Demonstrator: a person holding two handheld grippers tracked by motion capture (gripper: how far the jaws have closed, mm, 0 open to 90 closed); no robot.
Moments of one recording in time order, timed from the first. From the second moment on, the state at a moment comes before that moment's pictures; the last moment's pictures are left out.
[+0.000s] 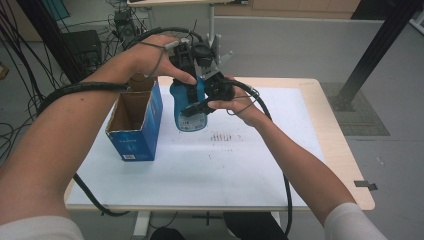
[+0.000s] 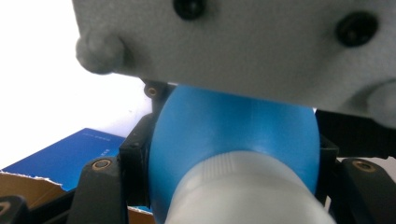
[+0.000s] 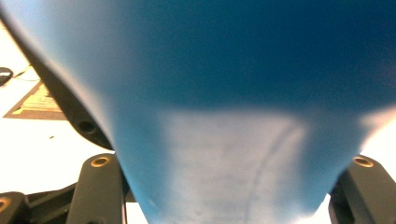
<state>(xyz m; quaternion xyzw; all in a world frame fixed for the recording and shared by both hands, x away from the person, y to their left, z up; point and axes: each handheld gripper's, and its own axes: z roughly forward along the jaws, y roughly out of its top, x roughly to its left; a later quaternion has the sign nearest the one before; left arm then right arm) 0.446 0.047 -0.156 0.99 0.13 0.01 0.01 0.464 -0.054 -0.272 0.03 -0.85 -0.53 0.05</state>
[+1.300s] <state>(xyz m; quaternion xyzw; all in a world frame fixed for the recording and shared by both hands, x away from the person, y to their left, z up) 0.448 0.060 -0.144 0.98 0.20 0.03 0.00 0.451 -0.117 -0.287 -0.11 -0.88 -0.45 0.03</state>
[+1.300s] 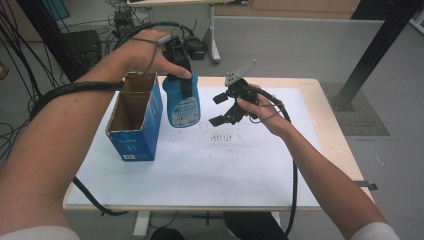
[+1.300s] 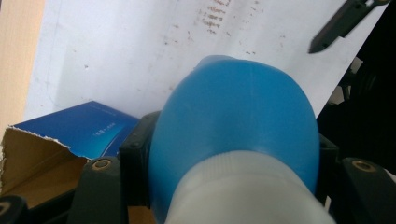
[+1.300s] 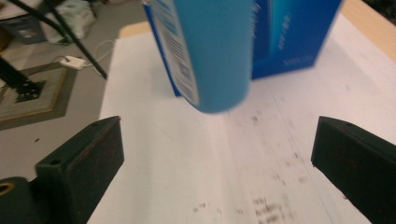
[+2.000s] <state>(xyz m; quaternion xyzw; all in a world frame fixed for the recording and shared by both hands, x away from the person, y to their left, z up) 0.443 0.056 -0.083 0.93 0.36 0.07 0.01 0.417 -0.159 -0.269 -0.19 -0.91 -0.36 -0.03</state>
